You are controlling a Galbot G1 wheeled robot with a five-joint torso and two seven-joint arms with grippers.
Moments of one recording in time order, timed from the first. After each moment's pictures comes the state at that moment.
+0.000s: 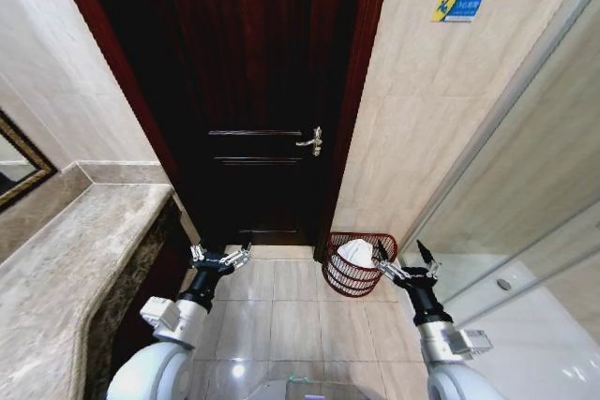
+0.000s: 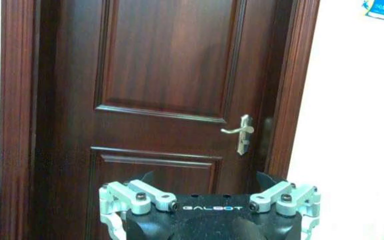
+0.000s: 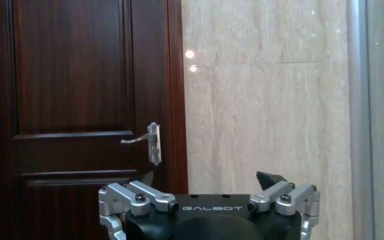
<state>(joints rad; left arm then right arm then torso) 1.78 -1.55 -0.66 -2.48 -0.21 0.21 0.20 -1.80 1.52 0.67 2.31 0.19 0.10 -0.14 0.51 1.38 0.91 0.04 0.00</state>
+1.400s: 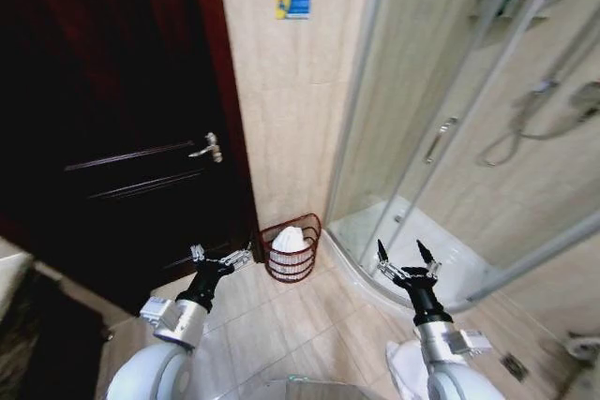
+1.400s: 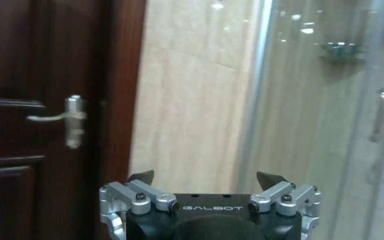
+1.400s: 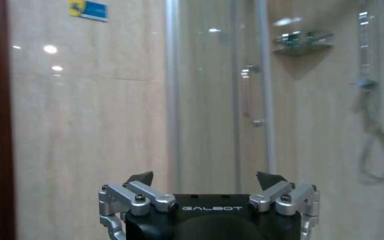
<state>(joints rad) 1.78 -1.55 -0.66 -2.48 -0.21 0.21 0.20 -1.80 1.52 0.67 2.31 0.19 0.10 -0.14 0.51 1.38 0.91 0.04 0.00</state>
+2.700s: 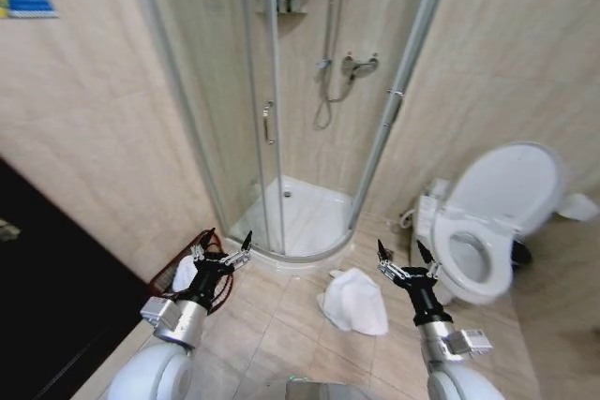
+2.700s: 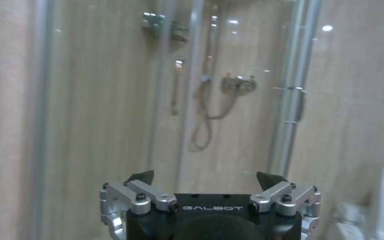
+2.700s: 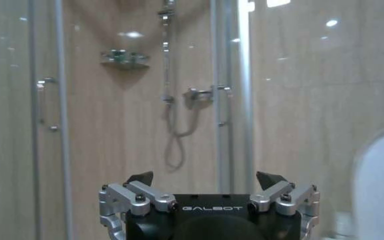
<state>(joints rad) 1.78 -1.55 -0.66 -2.48 -0.21 0.21 0.20 -1.80 1.52 0.67 2.31 0.19 0.10 -0.14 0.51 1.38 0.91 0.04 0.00</state>
